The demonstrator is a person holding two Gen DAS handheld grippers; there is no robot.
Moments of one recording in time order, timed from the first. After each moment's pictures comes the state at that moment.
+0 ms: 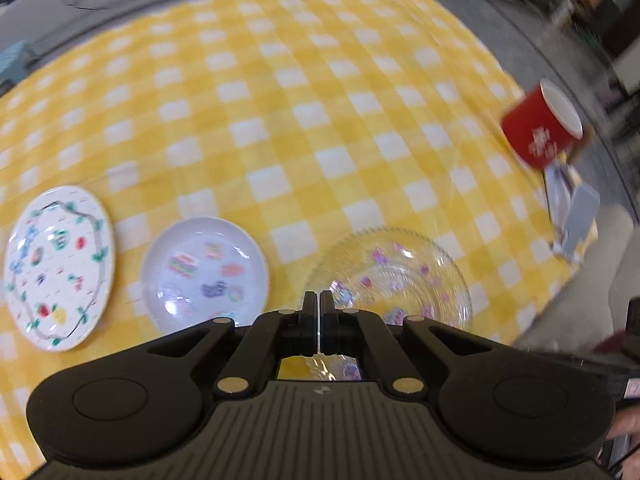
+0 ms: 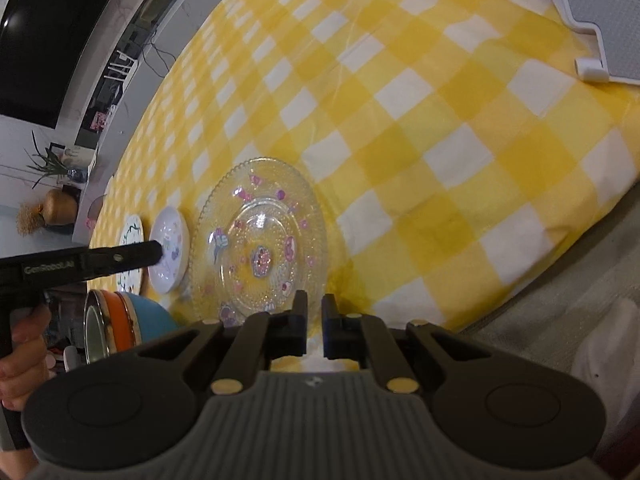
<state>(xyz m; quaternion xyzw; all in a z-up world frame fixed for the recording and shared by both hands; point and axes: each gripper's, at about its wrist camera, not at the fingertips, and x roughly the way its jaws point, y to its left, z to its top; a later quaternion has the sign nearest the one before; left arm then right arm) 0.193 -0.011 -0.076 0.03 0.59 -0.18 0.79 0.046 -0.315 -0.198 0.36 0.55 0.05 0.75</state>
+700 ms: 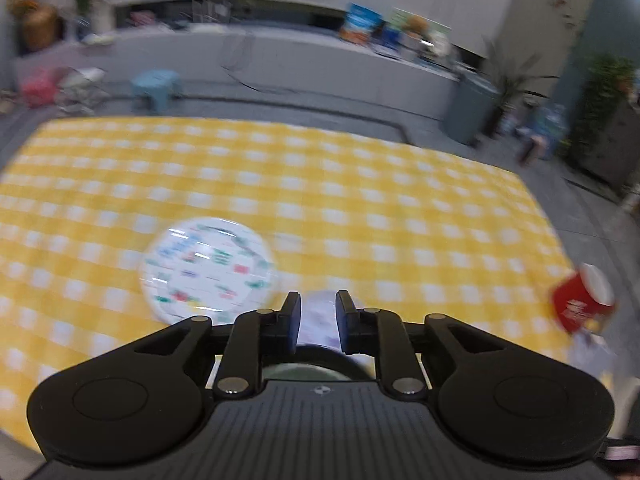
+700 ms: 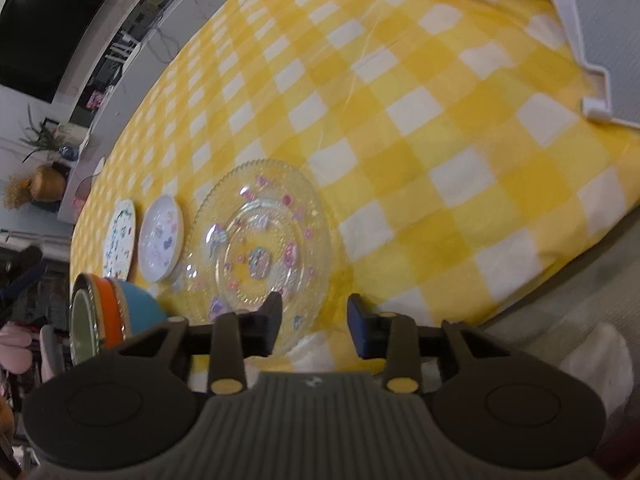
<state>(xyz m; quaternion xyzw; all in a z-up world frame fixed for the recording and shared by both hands) 0.131 0.082 -0.014 -0.09 0.42 0.00 0.90 0.055 -0.311 -0.188 0.32 0.56 0.05 0.77</state>
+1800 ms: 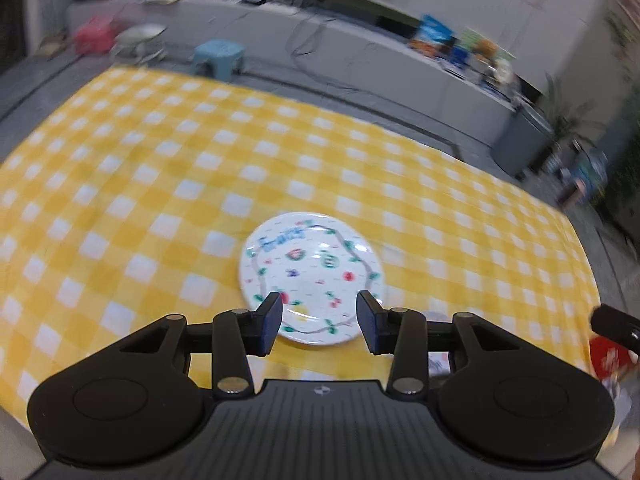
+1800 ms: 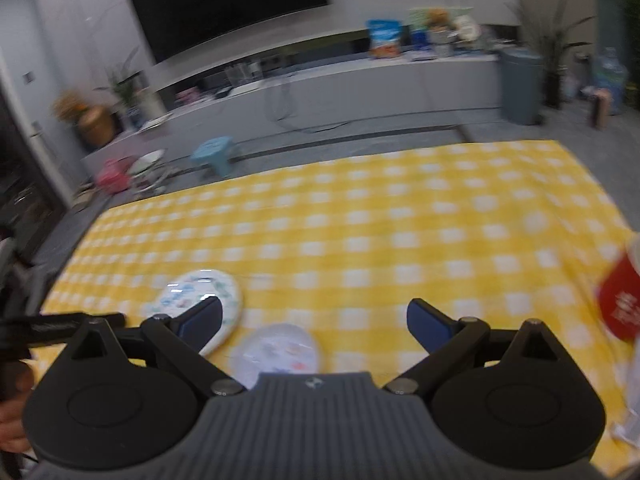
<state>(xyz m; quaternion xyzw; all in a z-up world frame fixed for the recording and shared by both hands) 0.139 0.192 -0.051 -0.19 0.44 0.06 0.88 0.131 -0.160 -0.049 0.09 0.40 0.18 0.90</state>
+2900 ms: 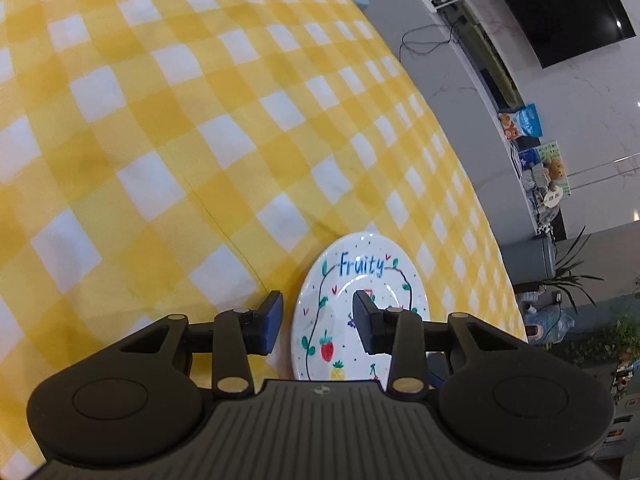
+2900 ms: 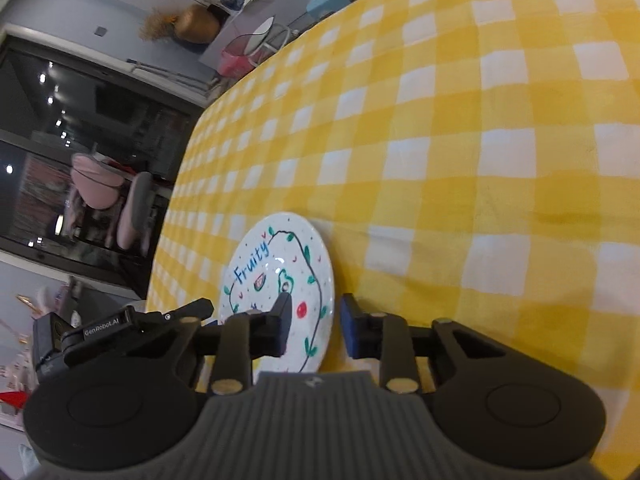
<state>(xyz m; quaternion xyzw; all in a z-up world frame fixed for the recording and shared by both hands) 0.174 0.281 -0.159 -0.48 0.42 0.11 0.76 0.314 -0.081 -0.231 0.23 0.59 0.39 0.67</state>
